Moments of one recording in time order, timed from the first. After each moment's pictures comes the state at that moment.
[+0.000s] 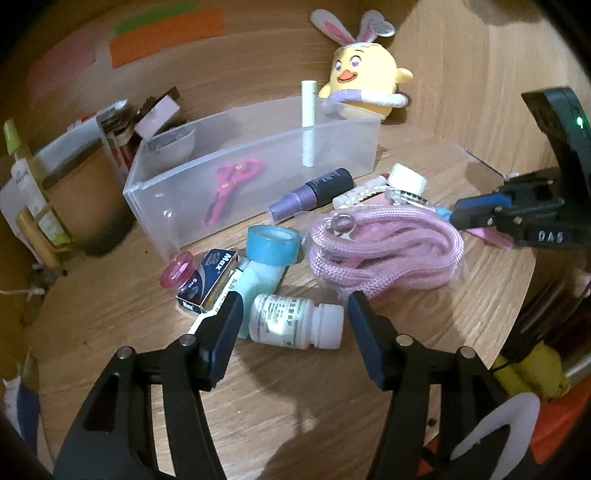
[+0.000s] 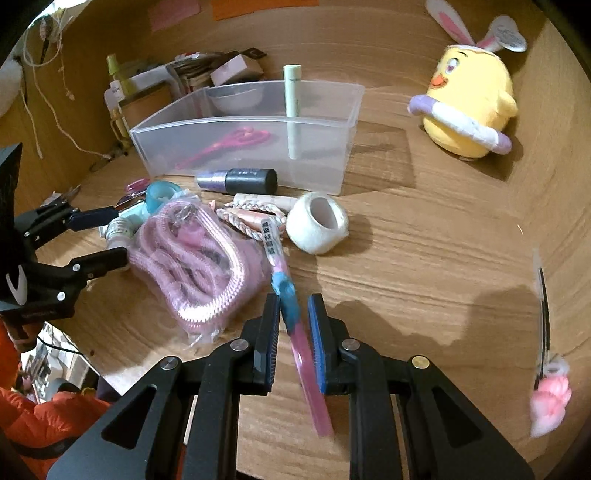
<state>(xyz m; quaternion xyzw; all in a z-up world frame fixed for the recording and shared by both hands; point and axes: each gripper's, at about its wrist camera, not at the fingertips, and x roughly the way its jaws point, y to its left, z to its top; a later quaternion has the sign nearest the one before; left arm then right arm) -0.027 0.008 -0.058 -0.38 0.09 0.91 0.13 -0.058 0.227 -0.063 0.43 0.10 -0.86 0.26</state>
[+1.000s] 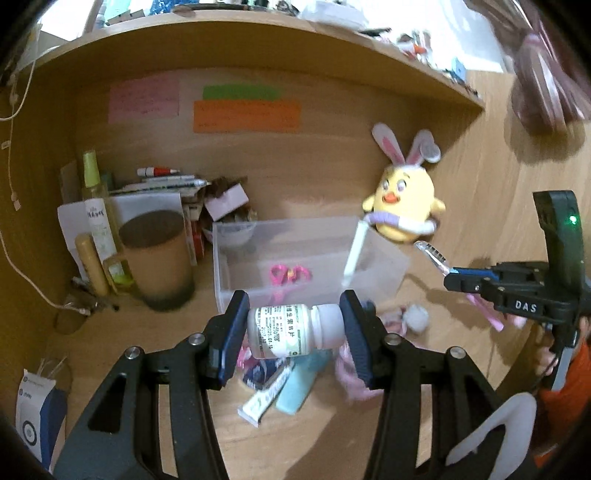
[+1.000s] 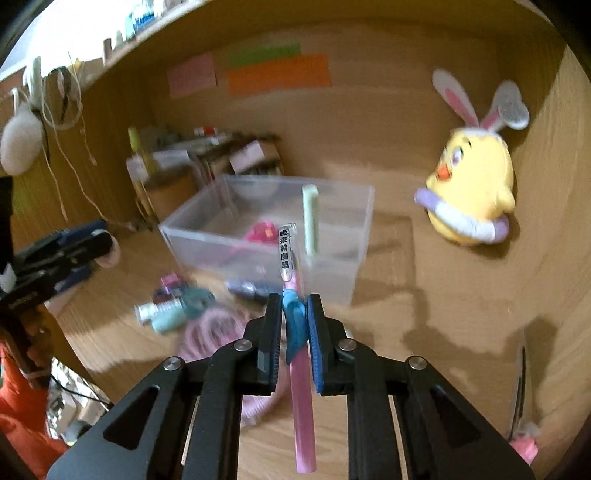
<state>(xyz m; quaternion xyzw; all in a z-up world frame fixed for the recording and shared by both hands) -0.017 -0.033 0.039 -0.25 -0.03 0.97 0.07 -0.073 0.215 0.019 0.33 0.05 -0.90 0.29</state>
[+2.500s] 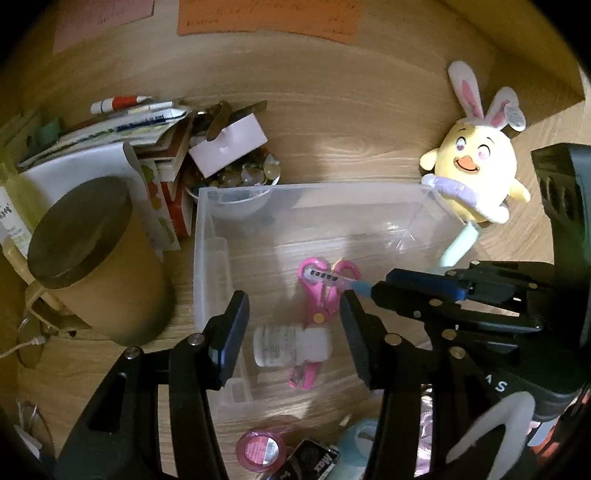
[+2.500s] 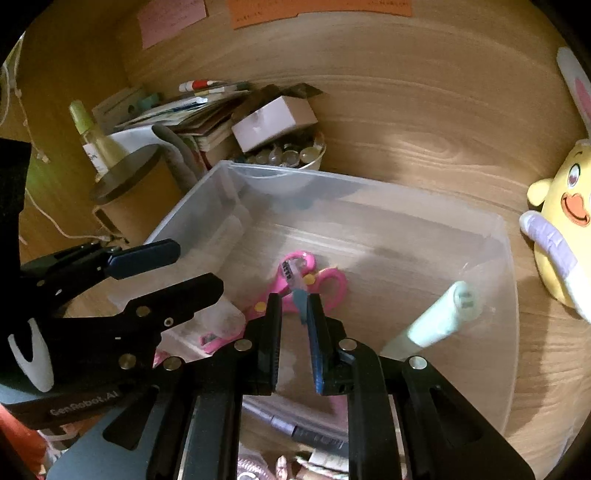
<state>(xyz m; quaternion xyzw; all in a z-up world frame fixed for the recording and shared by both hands) -0.173 -0.047 -0.004 -0.40 -0.04 0.92 0.05 -0.204 0.087 -0.020 0.43 0.07 -0.84 0.32</state>
